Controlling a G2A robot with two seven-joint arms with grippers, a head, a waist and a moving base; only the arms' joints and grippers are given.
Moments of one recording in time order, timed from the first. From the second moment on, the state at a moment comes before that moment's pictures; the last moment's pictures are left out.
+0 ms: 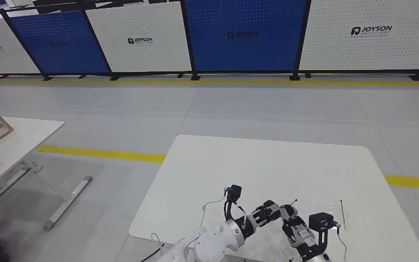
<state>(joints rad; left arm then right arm) 1.44 -1.25 -0.85 -1.77 -0.03 0.10 -0.12 -1.77 -1.22 1.23 -1.79 -0.89 -0.21 -0.07</state>
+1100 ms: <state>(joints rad) 1.46 -1.25 -0.86 -1.80 -0.03 -0.02 -0.12 -1.78 -1.22 1.22 -1.81 -0.96 -0.20 -0.04</state>
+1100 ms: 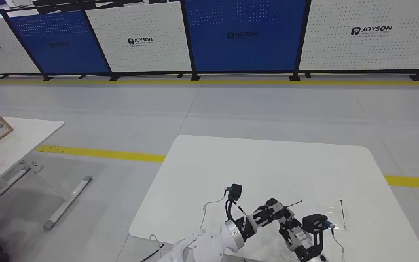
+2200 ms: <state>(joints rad) 1.53 -1.23 -0.92 -1.88 -0.03 -0.08 -0.13 -1.76 -1.22 1.20 -1.77 -0.96 -0.20 -0.05</state>
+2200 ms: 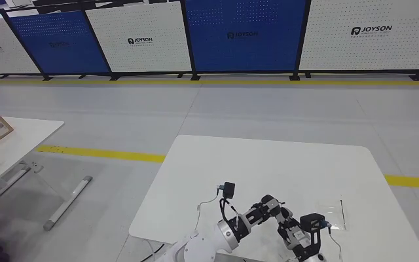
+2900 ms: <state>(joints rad) 1.51 -1.24 -0.98 -1.81 -0.11 -0.04 -0.06 -1.96 -1.21 1.47 -1.87 -0.65 -0.34 -0.35</state>
